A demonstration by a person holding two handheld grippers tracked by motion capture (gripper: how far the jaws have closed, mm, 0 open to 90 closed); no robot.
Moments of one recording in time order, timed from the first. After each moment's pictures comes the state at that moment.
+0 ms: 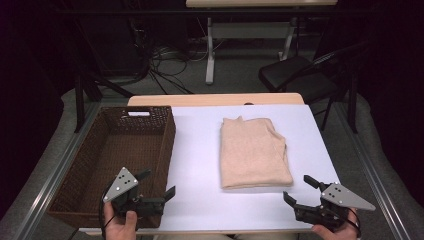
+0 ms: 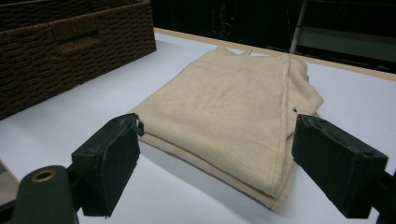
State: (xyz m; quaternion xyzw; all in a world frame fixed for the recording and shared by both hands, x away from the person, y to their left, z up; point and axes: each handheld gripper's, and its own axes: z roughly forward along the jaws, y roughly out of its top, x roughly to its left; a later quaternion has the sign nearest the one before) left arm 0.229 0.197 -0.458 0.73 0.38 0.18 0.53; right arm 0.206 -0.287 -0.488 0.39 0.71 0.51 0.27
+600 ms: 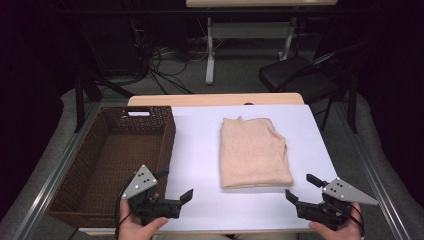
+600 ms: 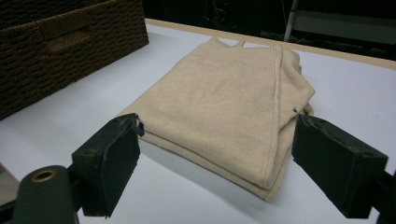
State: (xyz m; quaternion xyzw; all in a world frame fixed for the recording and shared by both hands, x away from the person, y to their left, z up) left arm 0.232 0.154 -0.442 0.76 0.34 0.15 0.54; right arm 0.207 -0.287 -0.473 0.42 0.72 0.49 0.26
